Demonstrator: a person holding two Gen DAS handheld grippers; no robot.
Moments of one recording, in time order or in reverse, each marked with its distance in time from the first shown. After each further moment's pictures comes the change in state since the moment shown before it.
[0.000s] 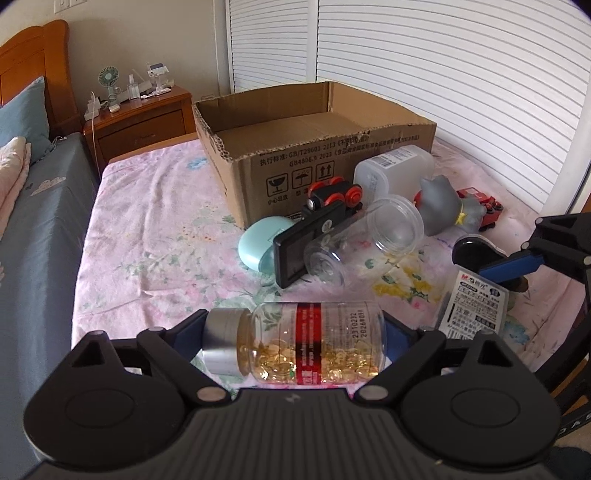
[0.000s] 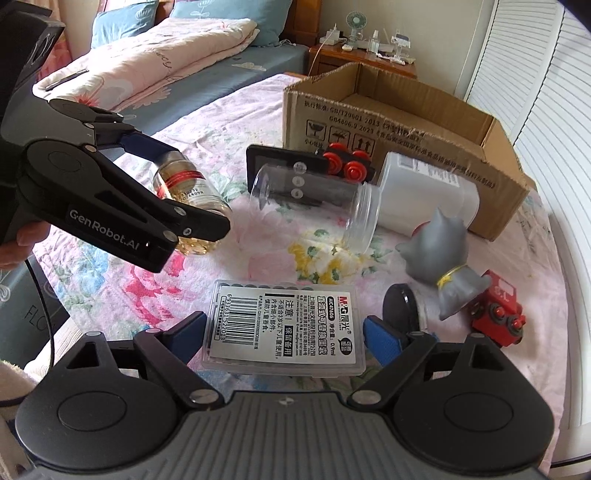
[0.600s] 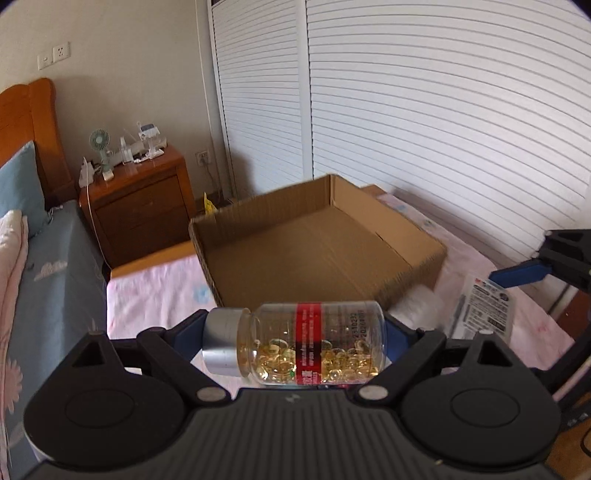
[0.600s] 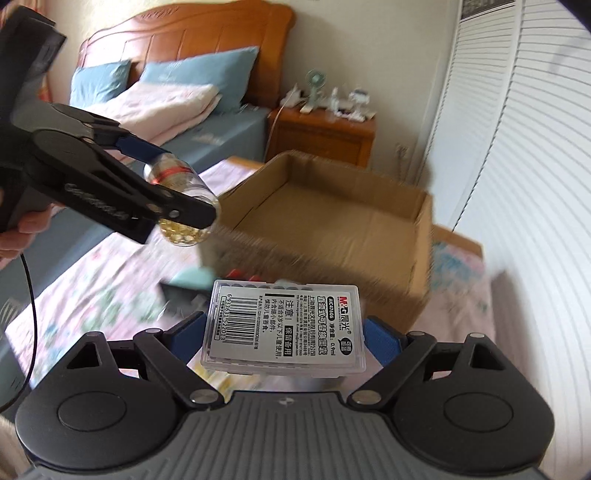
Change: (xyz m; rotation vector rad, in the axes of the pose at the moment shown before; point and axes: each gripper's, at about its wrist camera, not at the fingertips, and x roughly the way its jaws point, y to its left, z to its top) left arm 0.004 0.009 0.138 0.070 -0.111 0.017; right arm -0.049 -0.088 0.068 0.051 -0.190 -0.065
